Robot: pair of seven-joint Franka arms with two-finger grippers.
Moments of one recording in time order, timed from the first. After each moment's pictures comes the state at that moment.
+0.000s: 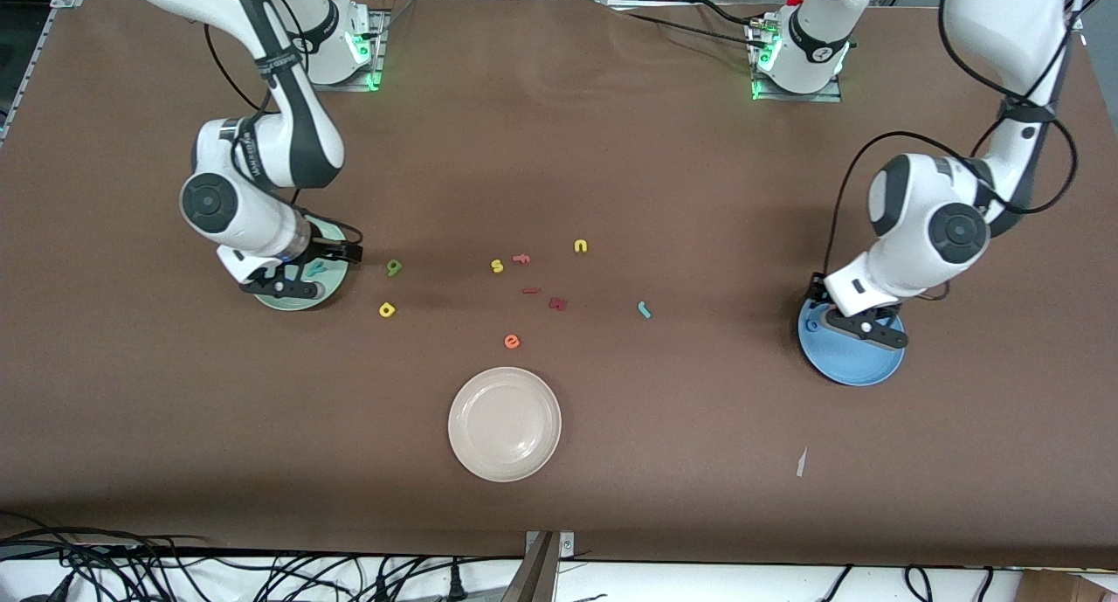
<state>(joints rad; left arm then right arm) -0.08 0.38 -0.06 -2.03 0.00 2.41 0.19 0.49 0.29 -0.25 -2.14 0.15 2.26 0.25</state>
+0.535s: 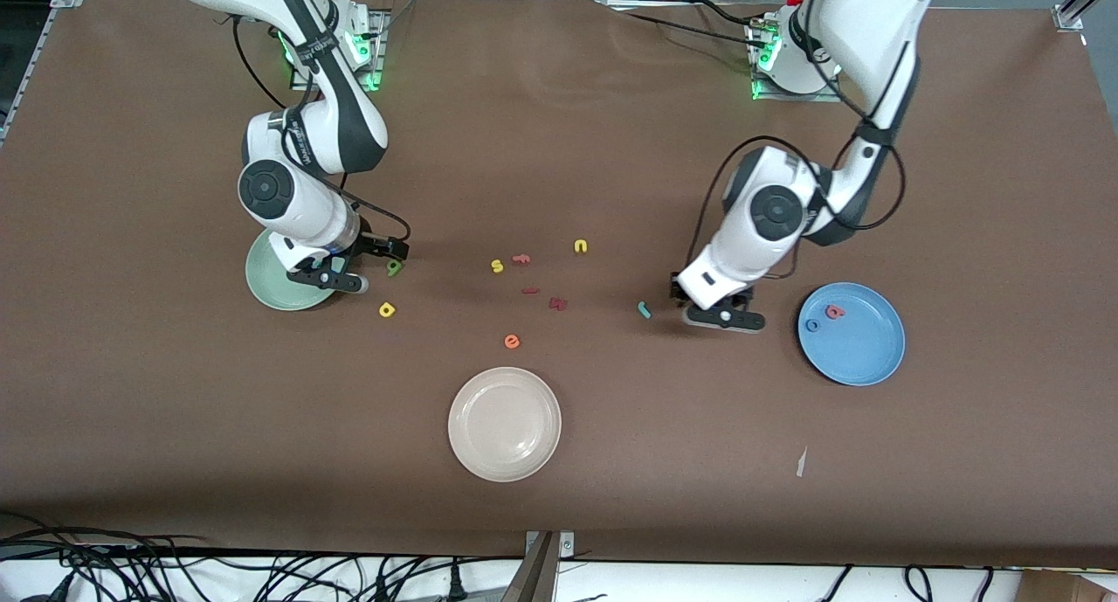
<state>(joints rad) -0.41 0.52 -0.06 -1.90 -0.06 2.50 -0.38 0.50 0.32 -0.16 -2.15 0.19 2.36 0.39</state>
